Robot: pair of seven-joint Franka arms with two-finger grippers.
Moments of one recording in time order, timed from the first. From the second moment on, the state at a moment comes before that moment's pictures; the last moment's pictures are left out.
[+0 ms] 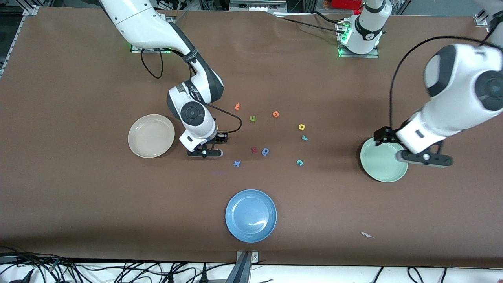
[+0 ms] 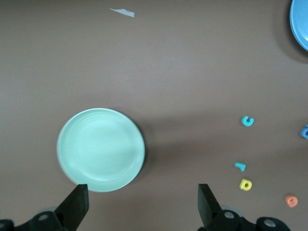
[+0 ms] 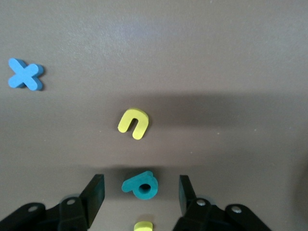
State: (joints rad) left arm -0.13 0.29 -0.03 -1.63 0.00 1.90 -0.04; right arm 0.54 0.67 0.05 -1.70 0.01 2.31 0.58
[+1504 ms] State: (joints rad) left arm -0.31 0.40 -0.22 -2.20 0.01 2.64 -0.47; right arm 0.56 0.65 -0.02 -1.68 0.01 2.22 0.60
